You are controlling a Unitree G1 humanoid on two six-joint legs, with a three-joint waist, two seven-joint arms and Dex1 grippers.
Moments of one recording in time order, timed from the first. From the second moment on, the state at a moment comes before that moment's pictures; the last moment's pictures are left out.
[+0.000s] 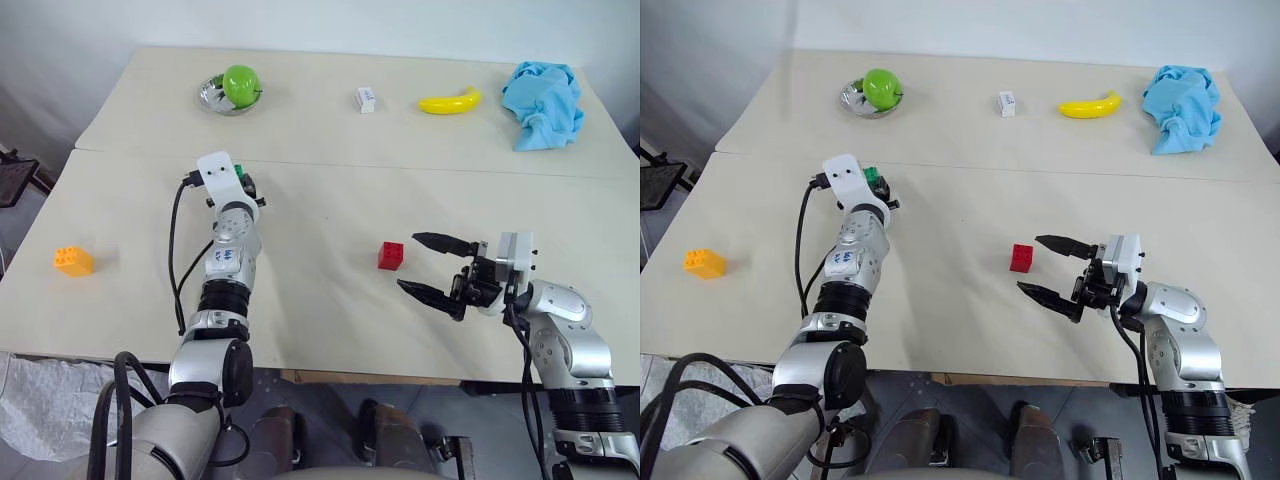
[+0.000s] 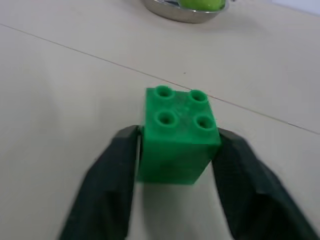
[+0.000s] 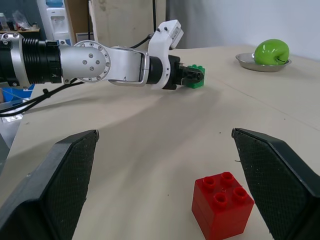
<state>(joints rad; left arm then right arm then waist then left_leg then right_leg) -0.90 0.05 0.29 0.72 -0.12 0.13 0.33 -0.22 -0.54 -0.13 -0.01 0.57 0.04 1.19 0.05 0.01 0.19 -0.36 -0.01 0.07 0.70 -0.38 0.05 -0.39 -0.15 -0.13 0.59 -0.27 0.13</state>
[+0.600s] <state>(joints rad) -0.70 0.56 0.05 0.58 -0.34 -0.09 -1.29 -0.08 -0.63 -0.21 -0.10 0.61 0.08 1.20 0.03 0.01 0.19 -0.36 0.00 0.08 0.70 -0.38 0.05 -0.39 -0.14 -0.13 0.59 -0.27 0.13</state>
